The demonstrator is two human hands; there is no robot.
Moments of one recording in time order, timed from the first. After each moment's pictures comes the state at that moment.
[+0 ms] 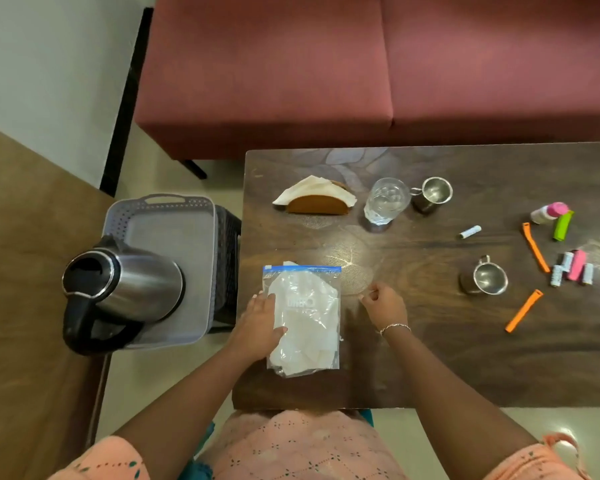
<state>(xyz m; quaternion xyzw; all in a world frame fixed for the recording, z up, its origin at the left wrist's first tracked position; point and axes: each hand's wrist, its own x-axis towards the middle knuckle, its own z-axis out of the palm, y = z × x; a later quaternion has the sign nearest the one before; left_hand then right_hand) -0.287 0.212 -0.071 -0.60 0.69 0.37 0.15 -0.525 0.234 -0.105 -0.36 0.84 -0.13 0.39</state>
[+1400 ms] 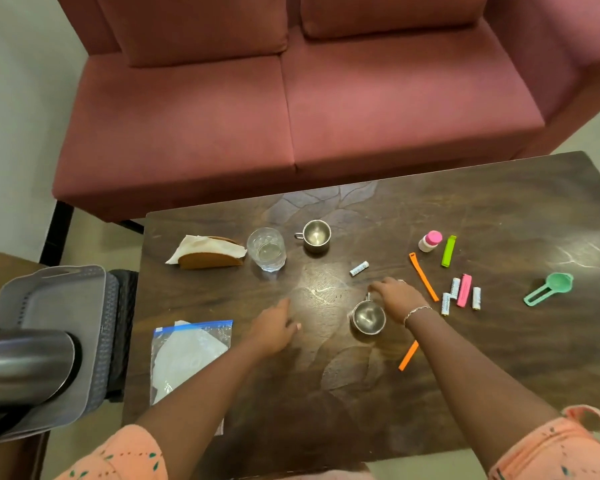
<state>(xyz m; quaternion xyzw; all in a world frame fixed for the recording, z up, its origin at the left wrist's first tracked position) -0.571 0.183 -0.043 -0.55 0.74 0.37 0.15 -0.827 0.217 -0.091 -0.61 0.73 0.12 0.30</state>
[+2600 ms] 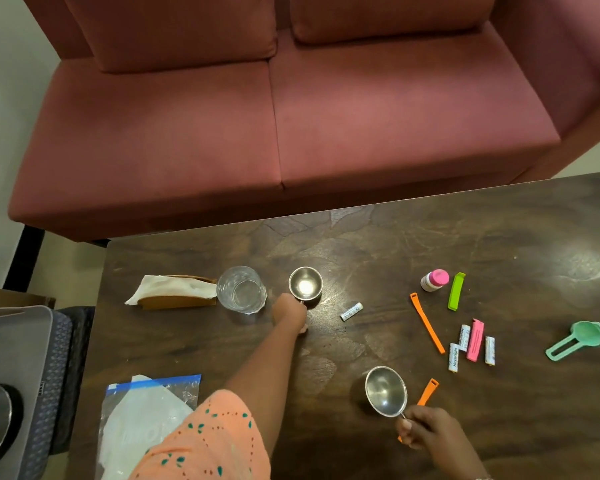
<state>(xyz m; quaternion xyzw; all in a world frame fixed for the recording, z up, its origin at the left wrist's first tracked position) -0.685 0.077 -0.138 -0.73 0.46 0.51 0.04 -0.844 0.314 -0.104 -0.29 0.75 -0.18 0.56</state>
